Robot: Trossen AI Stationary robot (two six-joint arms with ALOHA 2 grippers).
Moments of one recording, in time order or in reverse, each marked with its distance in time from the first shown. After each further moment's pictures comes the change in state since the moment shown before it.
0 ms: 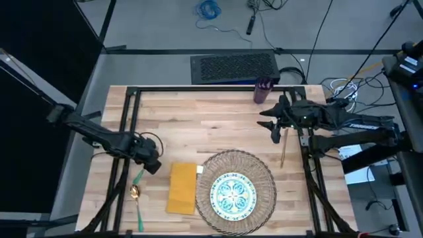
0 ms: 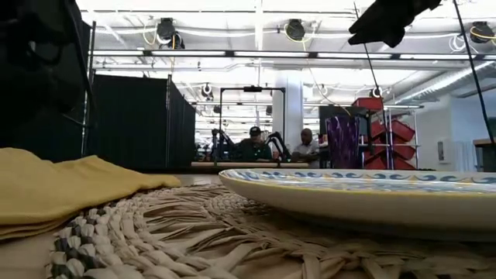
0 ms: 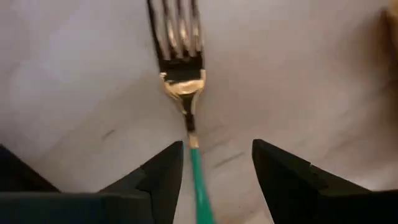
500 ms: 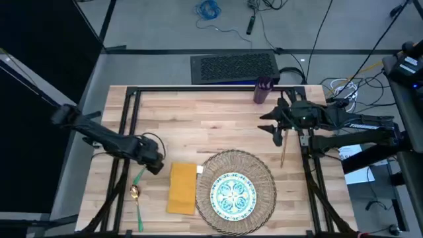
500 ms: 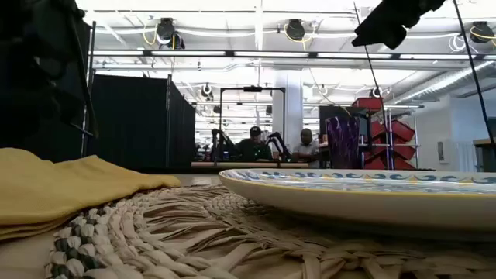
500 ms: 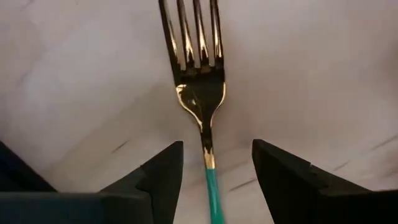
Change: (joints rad) left arm 0.000 0.148 0.000 0.062 -0.032 -0.004; right arm 0.003 -0.005 0.000 -0.053 -0.051 -0.034
